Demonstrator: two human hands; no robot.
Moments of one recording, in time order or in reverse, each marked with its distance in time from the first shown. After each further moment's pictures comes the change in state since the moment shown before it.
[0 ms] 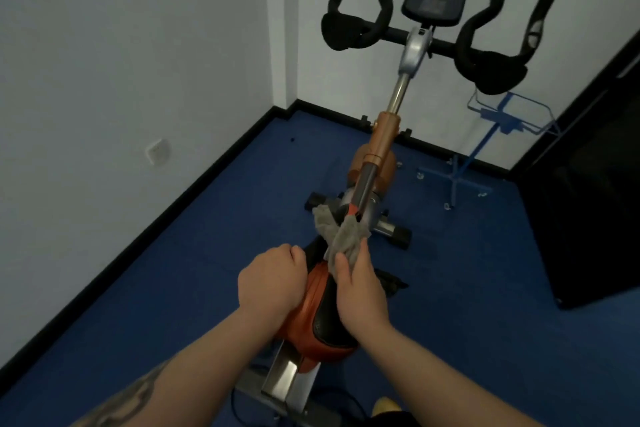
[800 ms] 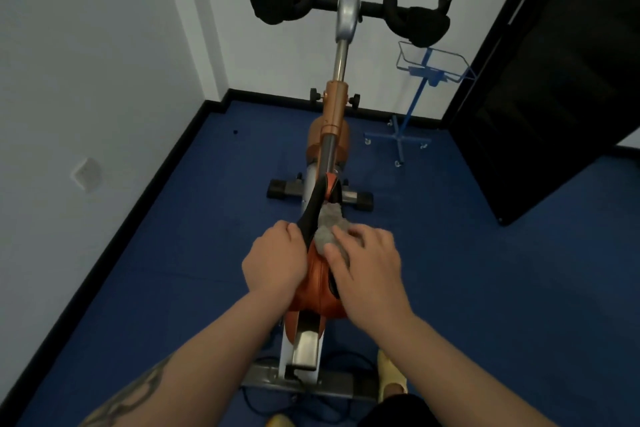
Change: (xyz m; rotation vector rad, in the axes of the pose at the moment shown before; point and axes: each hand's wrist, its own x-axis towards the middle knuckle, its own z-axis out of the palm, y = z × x) left_hand 0.004 -0.011 -0.001 -0.163 -0.065 0.112; right_hand -0.062 -0.026 0.003 -0.477 0.185 -0.091
